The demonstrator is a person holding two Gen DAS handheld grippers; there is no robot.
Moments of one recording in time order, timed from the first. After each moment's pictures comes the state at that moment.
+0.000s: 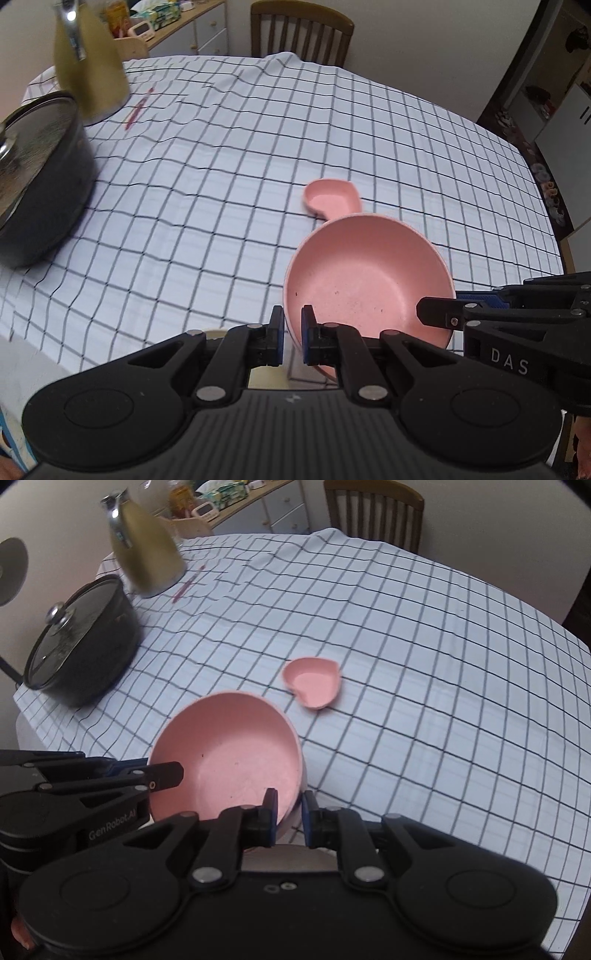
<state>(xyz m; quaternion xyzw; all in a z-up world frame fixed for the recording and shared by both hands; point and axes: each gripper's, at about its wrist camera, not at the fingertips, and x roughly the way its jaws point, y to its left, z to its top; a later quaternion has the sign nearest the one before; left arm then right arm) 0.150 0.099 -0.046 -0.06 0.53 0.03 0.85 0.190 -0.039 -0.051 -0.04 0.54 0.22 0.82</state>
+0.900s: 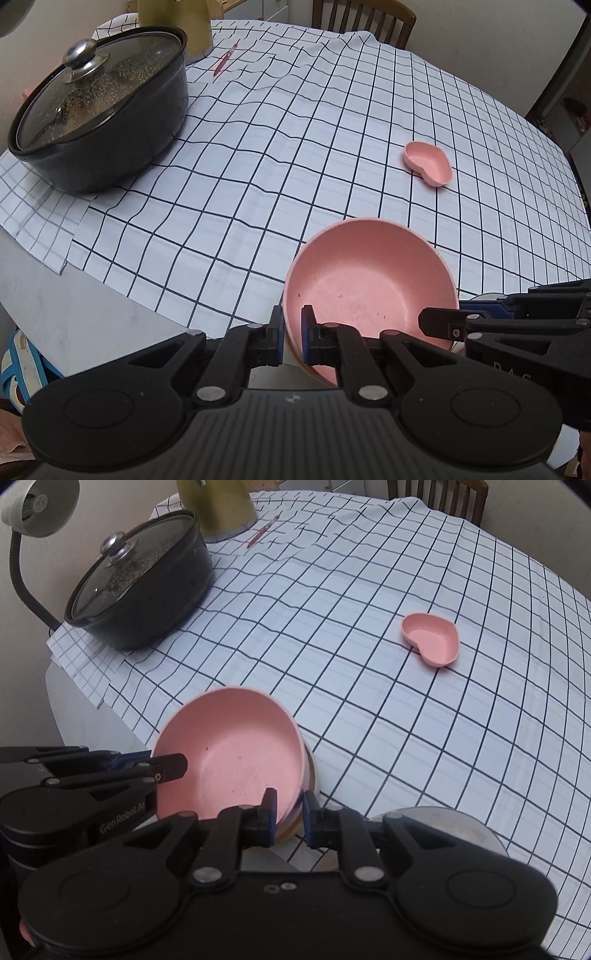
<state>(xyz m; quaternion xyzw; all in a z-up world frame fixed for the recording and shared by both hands) 0.087 0.179 -0.073 -0.08 0.55 0.08 0.83 0.137 0.050 -0.077 -0.06 0.57 0.26 0.78</state>
